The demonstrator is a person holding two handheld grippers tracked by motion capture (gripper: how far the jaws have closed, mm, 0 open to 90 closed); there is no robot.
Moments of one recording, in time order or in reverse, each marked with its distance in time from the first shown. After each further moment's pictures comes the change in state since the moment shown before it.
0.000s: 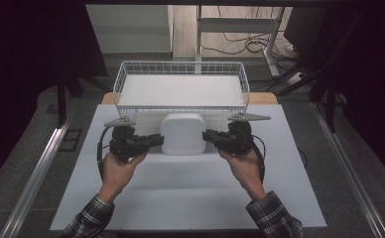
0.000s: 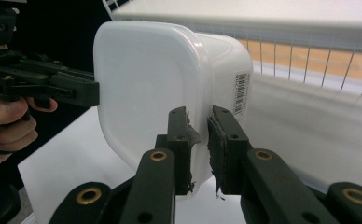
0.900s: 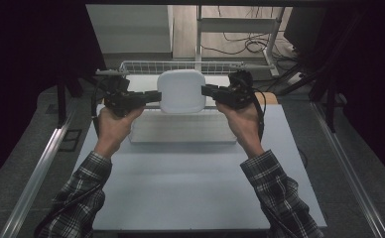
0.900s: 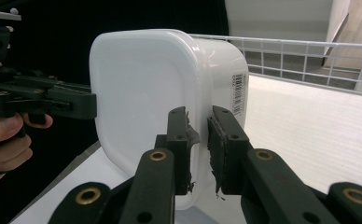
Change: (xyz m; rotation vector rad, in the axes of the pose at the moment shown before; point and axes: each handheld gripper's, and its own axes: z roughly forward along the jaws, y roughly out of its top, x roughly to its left) left arm 0.019 0.109 -0.011 -0.058 0.010 0.020; right arm -0.006 0.110 0.001 -0.086 -0.049 -0.017
